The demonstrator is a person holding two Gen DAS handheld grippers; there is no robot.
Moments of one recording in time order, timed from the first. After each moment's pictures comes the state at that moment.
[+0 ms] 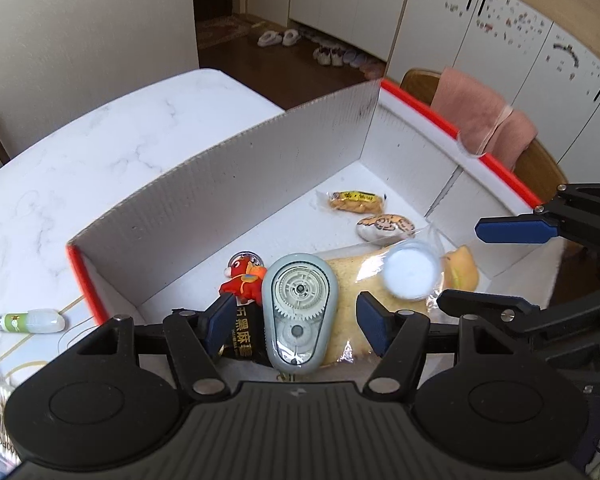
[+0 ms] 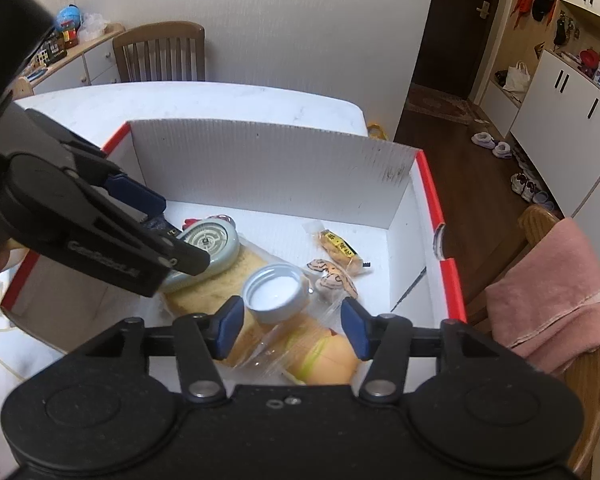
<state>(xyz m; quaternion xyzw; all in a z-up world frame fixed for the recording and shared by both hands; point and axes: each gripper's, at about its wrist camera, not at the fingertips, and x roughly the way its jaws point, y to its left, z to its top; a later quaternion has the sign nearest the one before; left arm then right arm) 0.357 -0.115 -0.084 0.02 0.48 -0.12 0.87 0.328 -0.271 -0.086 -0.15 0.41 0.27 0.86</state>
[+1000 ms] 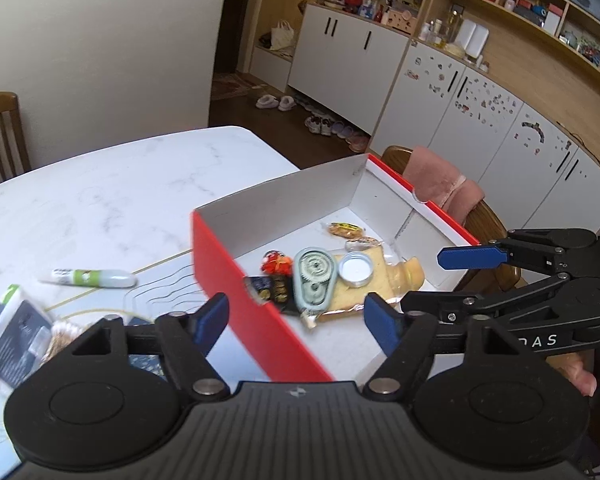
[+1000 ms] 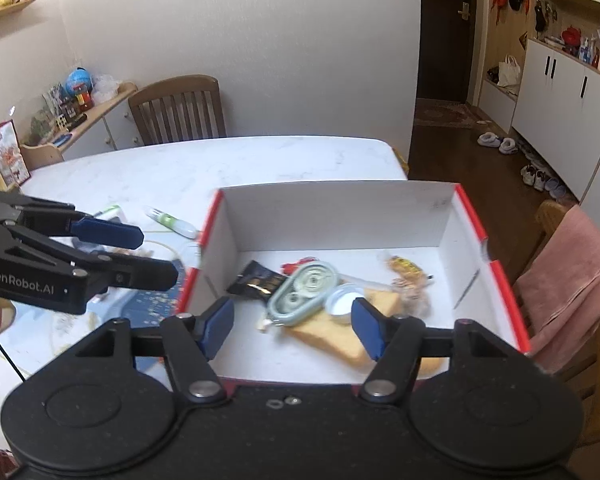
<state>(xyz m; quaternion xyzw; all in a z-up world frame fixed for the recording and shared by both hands) 0.241 -0.026 -0.014 -0.06 0.40 -0.14 0.91 0.260 -0.226 -0.032 -0.05 0.39 0.27 0.88</state>
